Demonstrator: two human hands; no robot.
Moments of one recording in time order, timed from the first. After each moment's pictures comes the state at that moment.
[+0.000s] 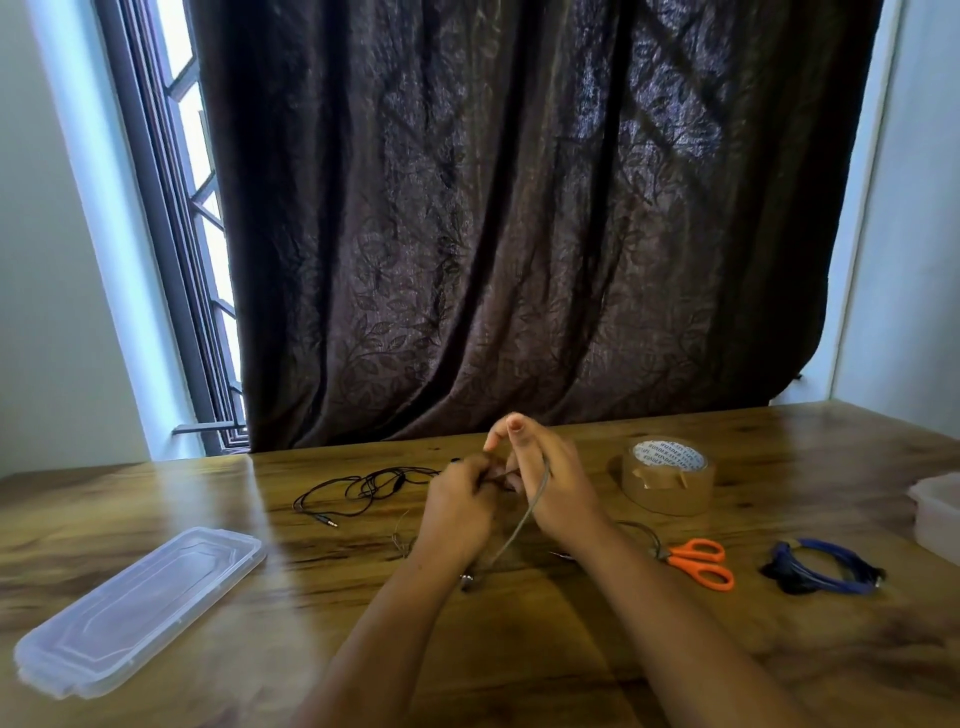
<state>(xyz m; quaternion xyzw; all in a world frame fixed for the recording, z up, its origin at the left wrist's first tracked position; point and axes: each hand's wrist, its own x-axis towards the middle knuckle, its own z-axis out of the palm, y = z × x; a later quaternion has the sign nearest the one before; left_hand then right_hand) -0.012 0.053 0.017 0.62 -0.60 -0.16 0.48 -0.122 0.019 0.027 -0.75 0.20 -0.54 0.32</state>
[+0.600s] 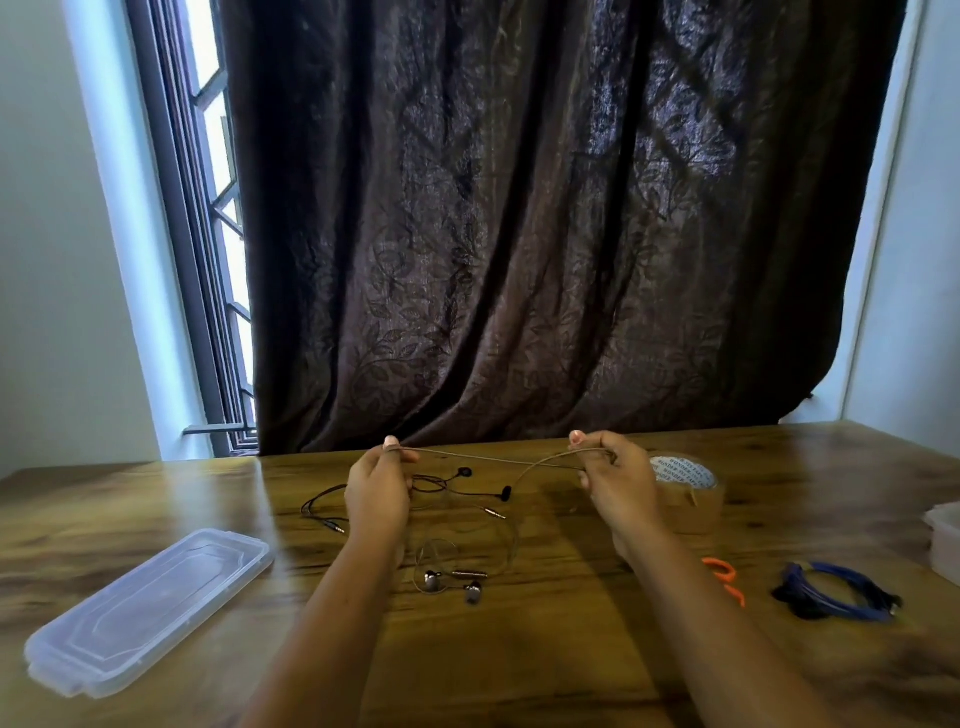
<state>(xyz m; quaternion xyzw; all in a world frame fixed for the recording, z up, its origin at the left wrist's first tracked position) 0.048 0.049 0.019 0.57 -0.32 -0.23 0.72 -0.152 -0.027 0.012 -0.60 0.42 -0.58 0.37</state>
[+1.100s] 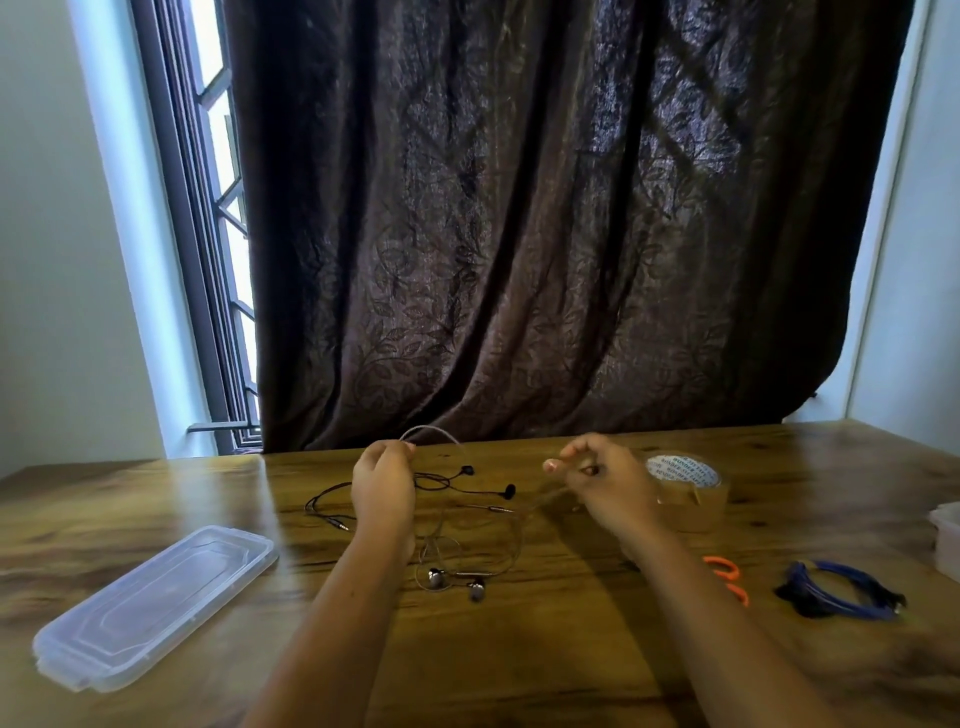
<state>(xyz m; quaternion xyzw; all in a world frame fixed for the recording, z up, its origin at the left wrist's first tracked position) 0.042 0.054 0.027 0.54 -0.28 -0.29 0.74 -0.153 -0.021 0.016 -0.70 0.44 -0.48 0.29</state>
